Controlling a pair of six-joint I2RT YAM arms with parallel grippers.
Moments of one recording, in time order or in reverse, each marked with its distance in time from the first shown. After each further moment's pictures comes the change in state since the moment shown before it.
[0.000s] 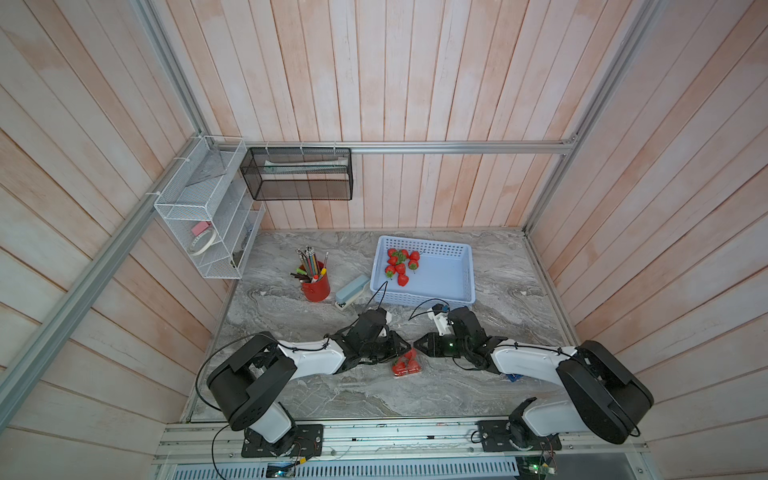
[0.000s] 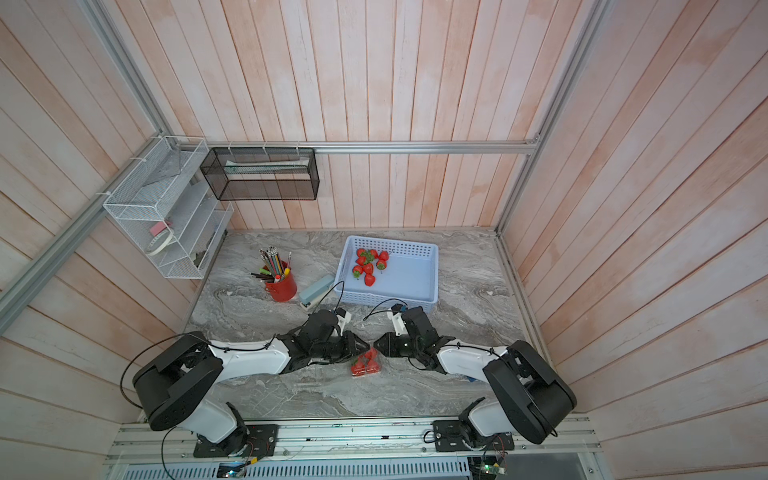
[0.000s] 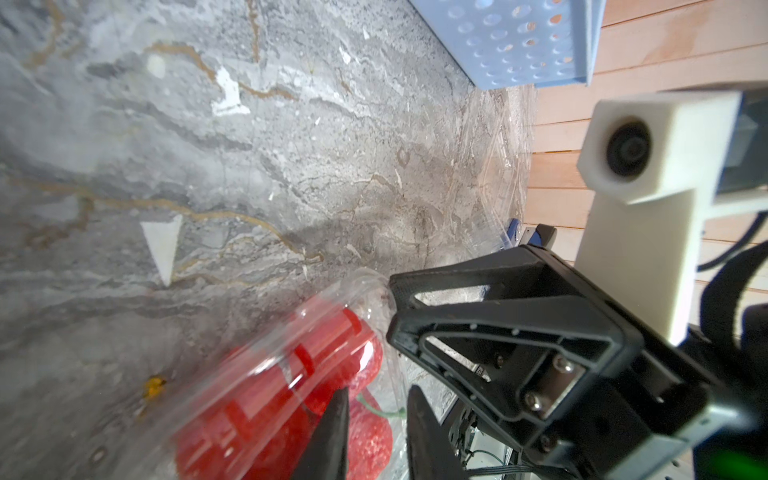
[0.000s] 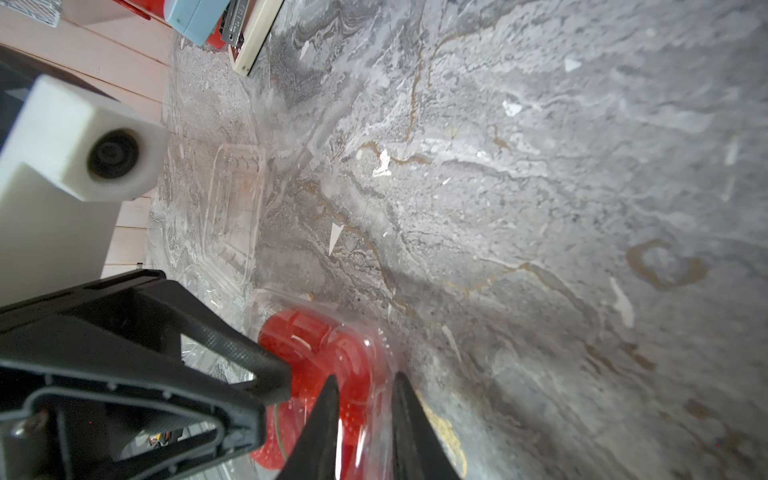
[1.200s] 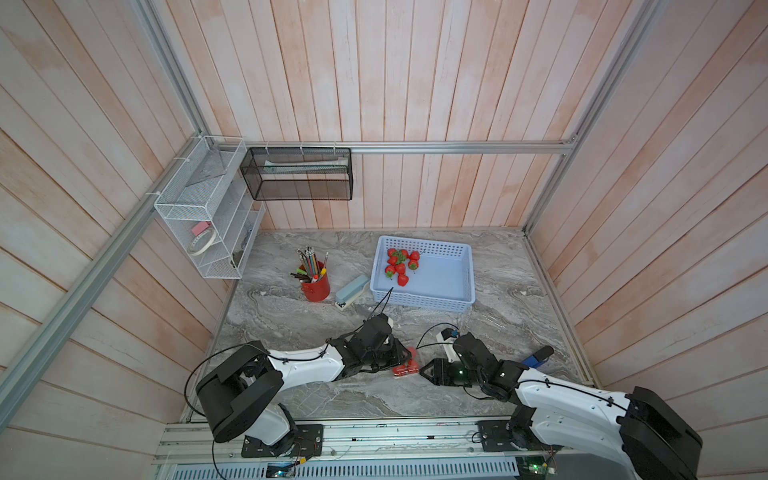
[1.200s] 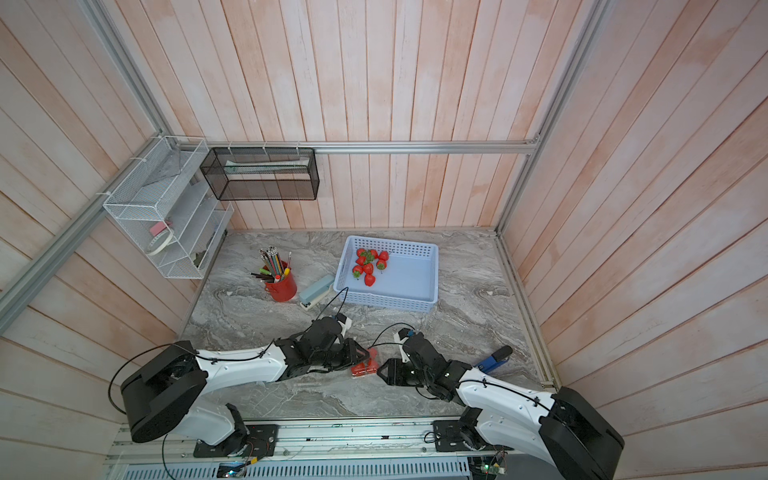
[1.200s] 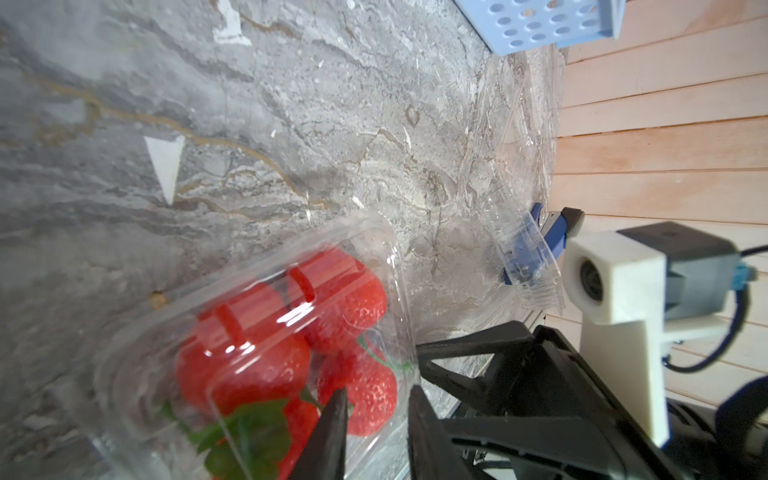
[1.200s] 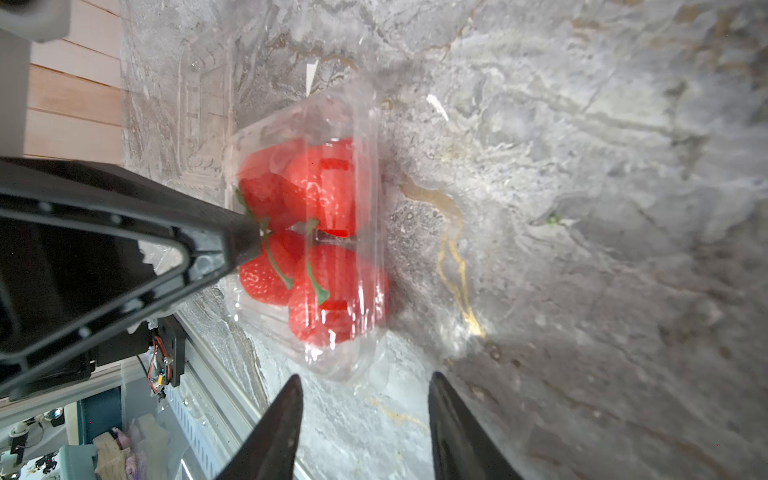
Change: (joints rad) left arm -0.085 -0.076 0.001 -0.125 -0.102 -0.011; right arm 0.210 -0.351 -0.168 -0.226 0.169 0.223
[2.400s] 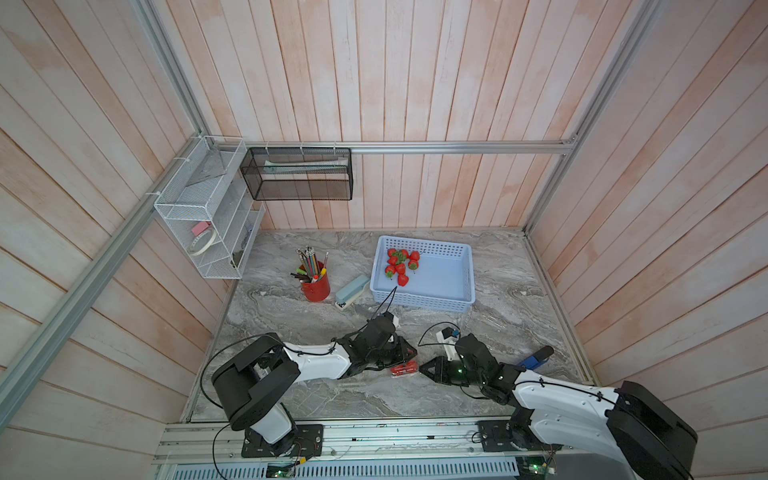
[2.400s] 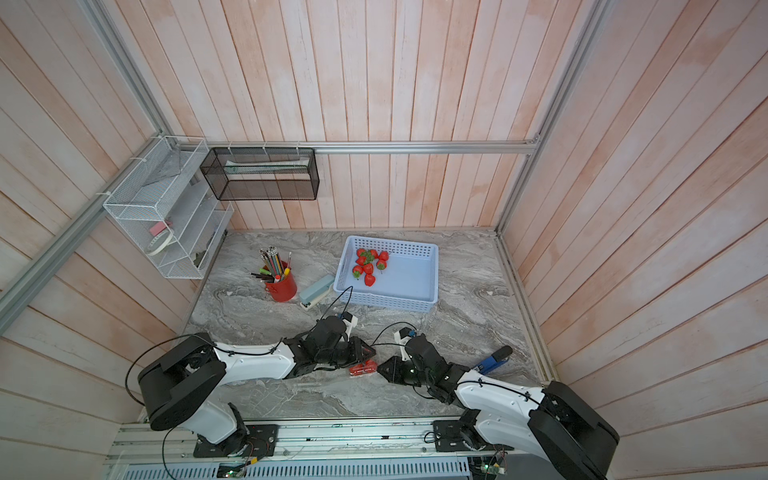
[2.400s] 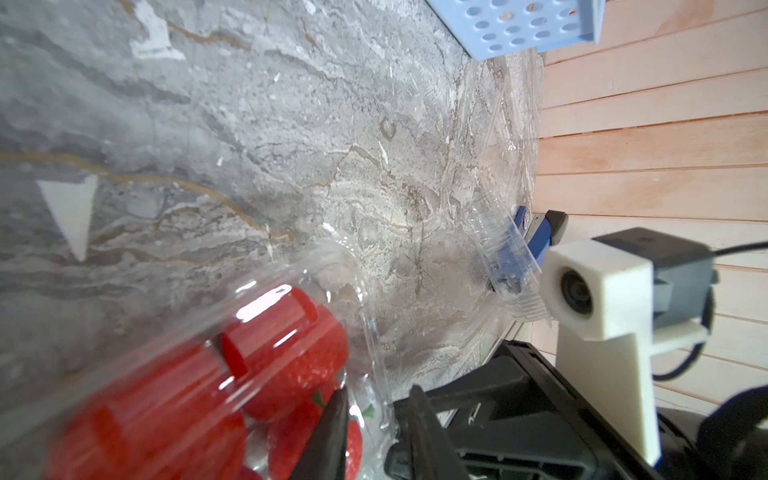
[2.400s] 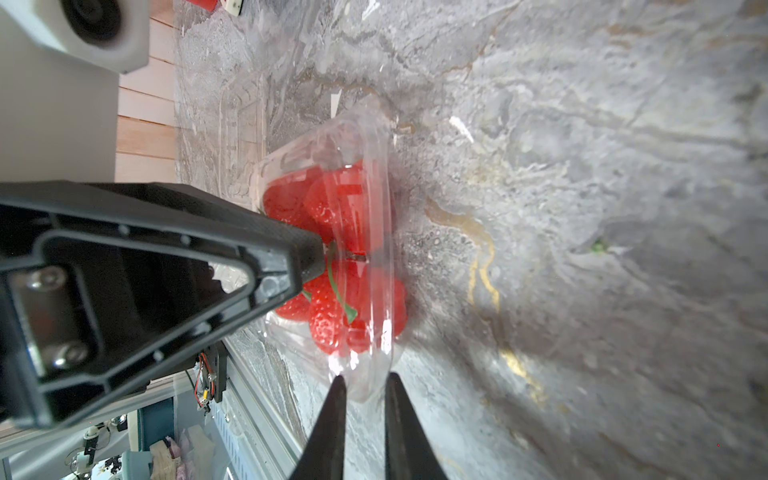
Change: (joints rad) left arm 0.000 0.093 0.014 0.128 0.023 0.000; right arm -0.014 0.035 -0.056 0.196 -0.038 0.090
